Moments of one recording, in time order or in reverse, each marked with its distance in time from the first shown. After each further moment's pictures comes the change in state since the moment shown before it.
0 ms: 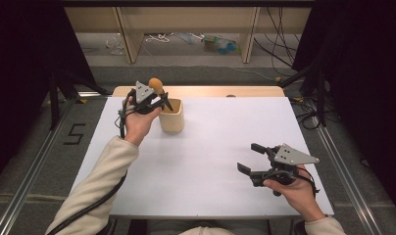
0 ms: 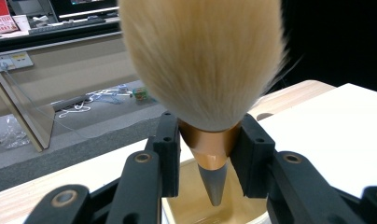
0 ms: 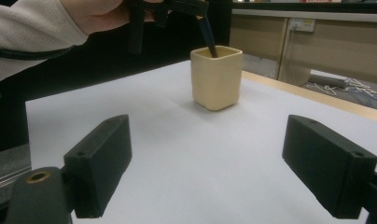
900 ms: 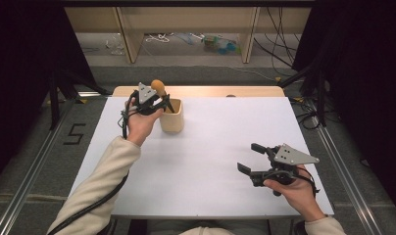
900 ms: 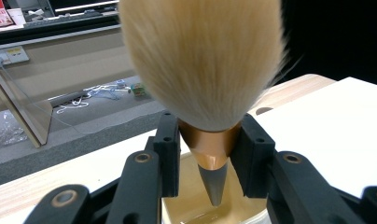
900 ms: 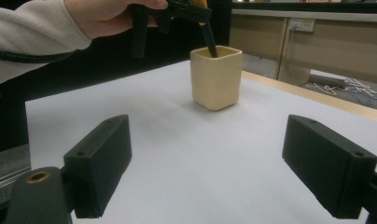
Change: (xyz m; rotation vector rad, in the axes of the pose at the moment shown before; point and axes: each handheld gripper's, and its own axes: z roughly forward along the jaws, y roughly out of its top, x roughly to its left) left arm -0.002 -0.006 0.007 0.020 -0.004 -0.003; right arm 0.000 0.000 0.000 -0.006 0.004 0.005
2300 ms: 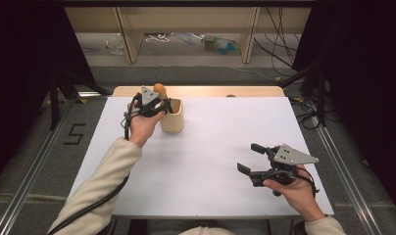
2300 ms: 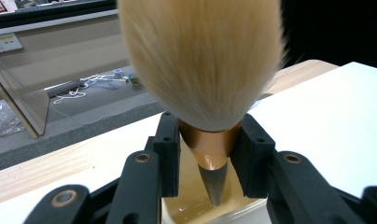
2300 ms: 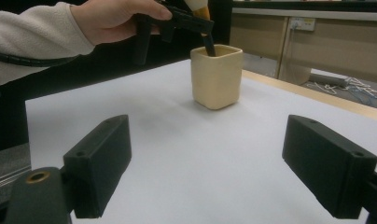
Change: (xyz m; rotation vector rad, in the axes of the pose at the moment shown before) left arm -0.002 -0.013 0.009 0.050 -0.008 -0.009; right arm -0.001 0.000 0.000 0.015 -0.007 -0.021
